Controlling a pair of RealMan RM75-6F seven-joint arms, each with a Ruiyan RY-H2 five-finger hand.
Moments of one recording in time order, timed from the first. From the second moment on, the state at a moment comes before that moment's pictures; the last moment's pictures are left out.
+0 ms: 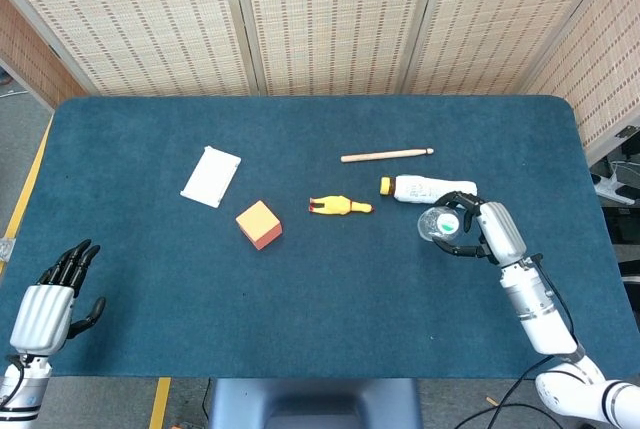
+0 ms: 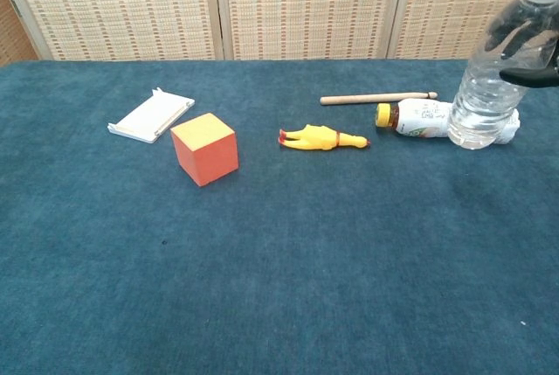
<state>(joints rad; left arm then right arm) -0.13 -1.28 -0.04 -1.45 1.57 1.53 0.05 0.48 -1.38 0.11 -1.30 -1.47 1.29 0.64</state>
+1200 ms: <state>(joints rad) -0.13 -1.27 -0.03 -1.46 1.57 1.51 0.06 0.51 -1.47 0.08 -1.08 -1.47 1.06 1.07</state>
